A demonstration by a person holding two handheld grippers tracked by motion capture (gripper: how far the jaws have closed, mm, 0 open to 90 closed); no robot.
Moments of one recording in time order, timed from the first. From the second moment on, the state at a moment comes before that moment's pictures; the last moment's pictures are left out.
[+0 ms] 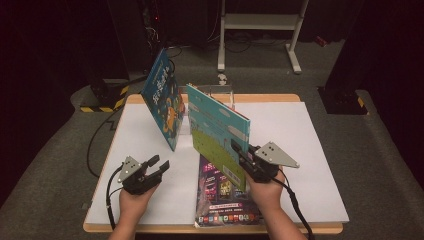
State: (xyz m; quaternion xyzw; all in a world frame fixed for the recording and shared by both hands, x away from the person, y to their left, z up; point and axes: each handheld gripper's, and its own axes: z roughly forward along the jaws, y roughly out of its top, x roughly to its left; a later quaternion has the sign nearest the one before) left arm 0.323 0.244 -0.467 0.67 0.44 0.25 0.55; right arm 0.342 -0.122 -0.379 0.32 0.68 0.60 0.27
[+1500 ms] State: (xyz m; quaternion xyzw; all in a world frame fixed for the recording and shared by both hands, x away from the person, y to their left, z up) left arm 0.311 0.105 -0.345 0.68 0.28 0.15 0.66; right arm 0.301 -0.114 -0.393 0.28 0.74 0.57 0.19
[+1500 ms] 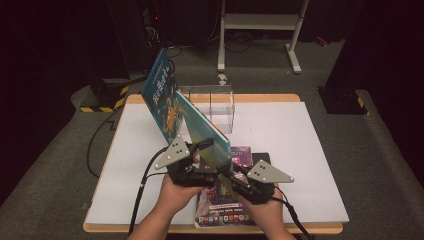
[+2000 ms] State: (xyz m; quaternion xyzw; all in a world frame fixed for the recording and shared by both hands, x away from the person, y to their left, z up) left arm 0.281 0.113 -0.356 0.69 0.33 0.24 0.60; right arm 0.280 -0.079 -0.407 0.25 0.76 0.57 0.17
